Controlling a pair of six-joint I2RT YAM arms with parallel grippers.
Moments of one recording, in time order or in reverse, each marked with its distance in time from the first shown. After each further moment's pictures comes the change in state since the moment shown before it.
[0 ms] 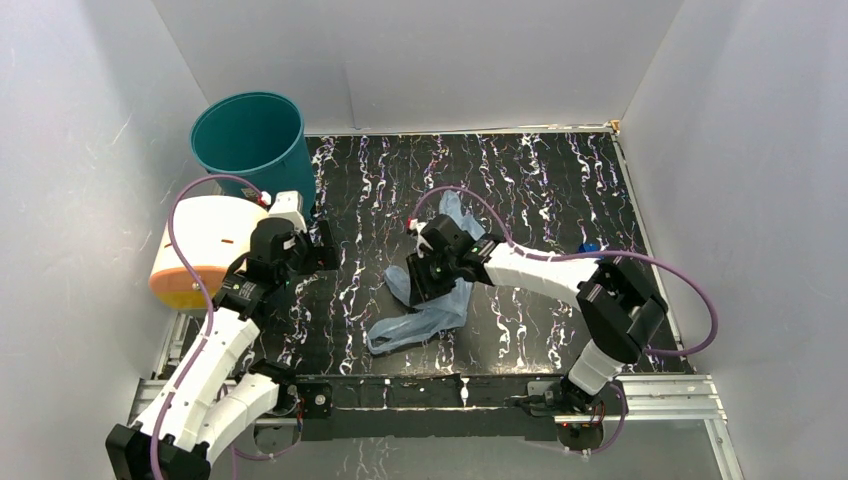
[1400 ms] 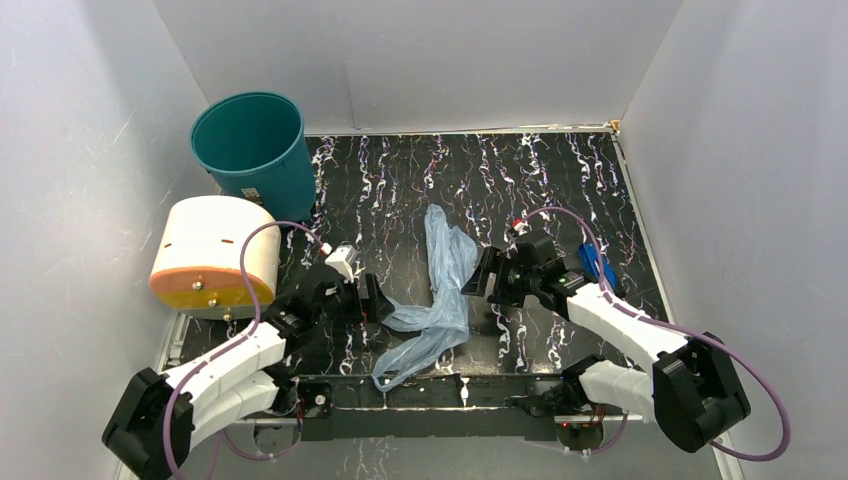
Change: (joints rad) left arm -0.275 0.112 -0.428 0.444 0.298 -0.286; right arm -0.365 -0.526 -0.518 0.111 -0.005 0.262
